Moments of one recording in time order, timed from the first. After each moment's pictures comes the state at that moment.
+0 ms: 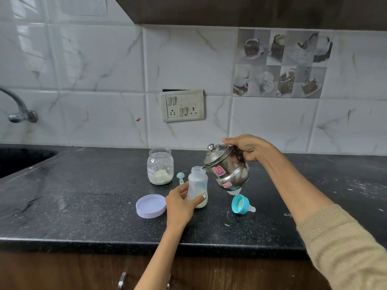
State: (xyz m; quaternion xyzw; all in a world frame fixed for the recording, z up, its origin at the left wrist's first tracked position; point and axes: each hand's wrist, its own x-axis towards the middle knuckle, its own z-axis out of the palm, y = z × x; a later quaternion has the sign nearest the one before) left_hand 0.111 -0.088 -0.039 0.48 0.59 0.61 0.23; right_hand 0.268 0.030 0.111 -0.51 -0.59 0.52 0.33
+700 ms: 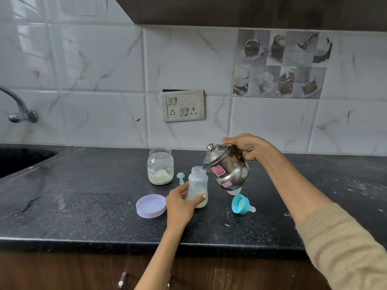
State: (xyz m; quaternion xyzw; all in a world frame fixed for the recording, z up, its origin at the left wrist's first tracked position) left_hand 0.110 -0.088 -0.039 0.48 0.59 0.61 0.22; right_hand 0.265 0.027 0.113 -0.52 -0.60 0.51 0.33
